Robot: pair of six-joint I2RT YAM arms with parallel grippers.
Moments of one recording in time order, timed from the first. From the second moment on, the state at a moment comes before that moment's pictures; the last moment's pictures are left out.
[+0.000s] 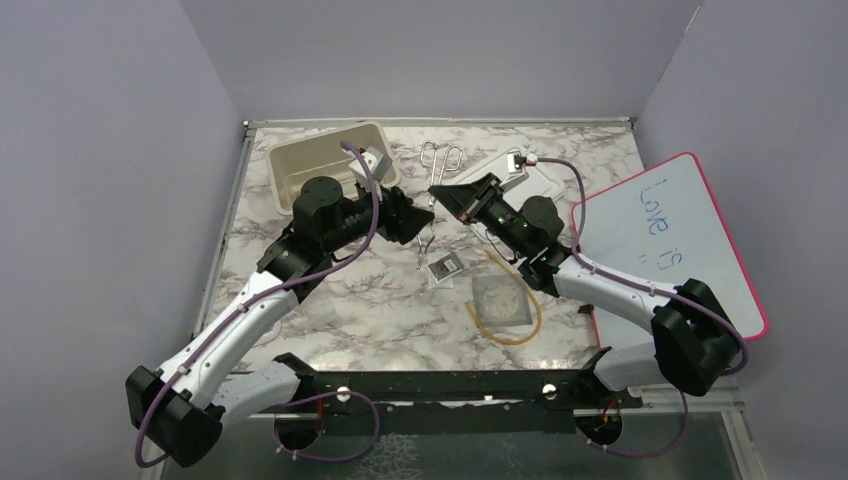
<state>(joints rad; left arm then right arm) -0.58 0.99 0.96 -0.08 0.34 -0.28 0.71 1.37 0.76 0.78 -0.07 0.99</state>
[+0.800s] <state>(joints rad) -0.58 1.11 0.96 -0.07 0.42 -0.42 0.71 1.40 0.76 0.93 -0.21 0.97</state>
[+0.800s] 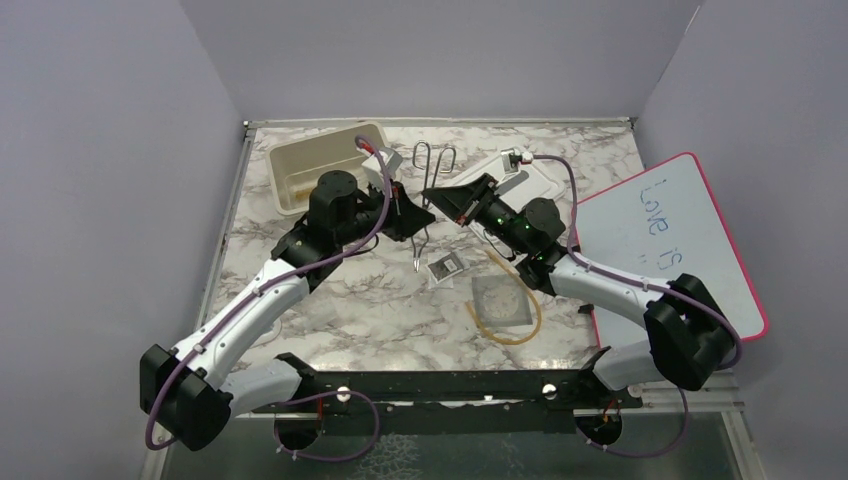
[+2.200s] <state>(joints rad) -0.06 1.78 1.71 -0.87 0.41 0.92 0.71 1.01 0.69 0.26 0.06 0.82</state>
